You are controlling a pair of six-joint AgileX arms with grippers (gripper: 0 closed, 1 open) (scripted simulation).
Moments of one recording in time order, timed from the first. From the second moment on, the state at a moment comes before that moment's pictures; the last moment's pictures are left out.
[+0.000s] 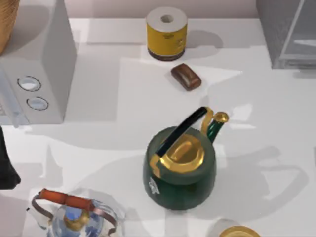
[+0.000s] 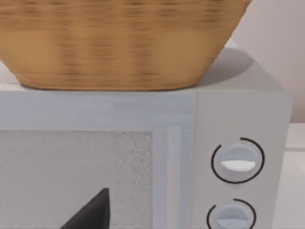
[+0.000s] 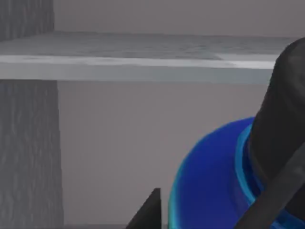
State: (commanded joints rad) left arm 0.00 0.00 0.00 0.00 0.00 0.00; right arm -0.22 1.64 0.81 0.96 -0.15 0.00
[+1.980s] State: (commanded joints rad) left arm 0.00 0.00 0.00 0.00 0.00 0.00; right arm -0.23 2.38 1.49 0.88 -0.20 0.01
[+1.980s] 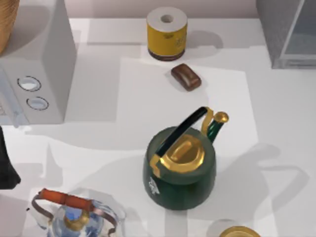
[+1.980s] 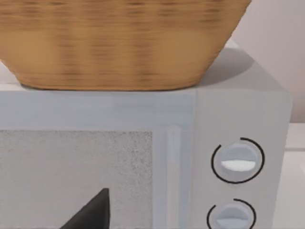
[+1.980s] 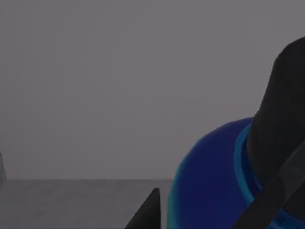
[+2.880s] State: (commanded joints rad) left arm 0.00 0.00 0.00 0.00 0.00 0.00; right arm -0.23 2.38 1.49 0.88 -0.20 0.01
